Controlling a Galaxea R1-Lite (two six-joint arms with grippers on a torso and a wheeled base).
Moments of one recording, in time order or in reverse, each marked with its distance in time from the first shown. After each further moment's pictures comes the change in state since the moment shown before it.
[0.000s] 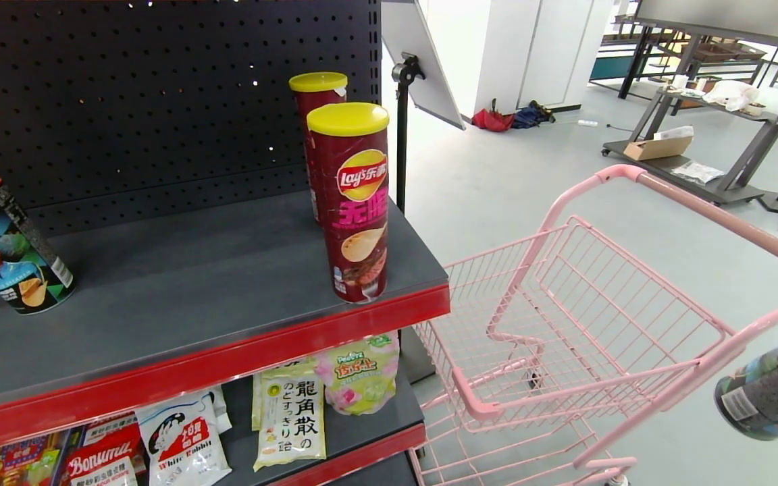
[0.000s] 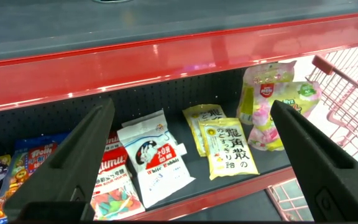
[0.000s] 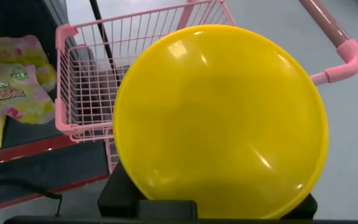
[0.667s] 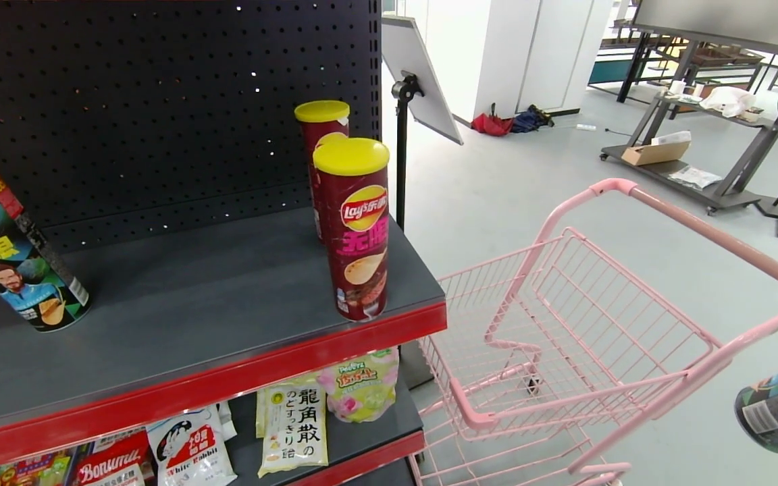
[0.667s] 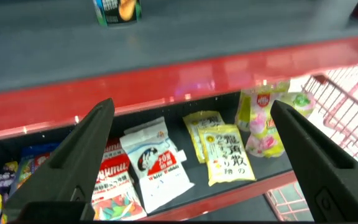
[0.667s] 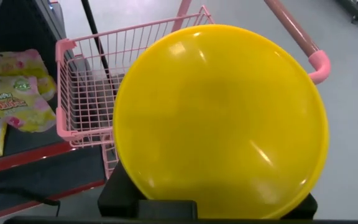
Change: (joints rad) left arm 0.000 0.000 0.000 0.000 -0.001 0.000; right arm -0.037 -0.092 0.043 0.010 0.004 -0.015
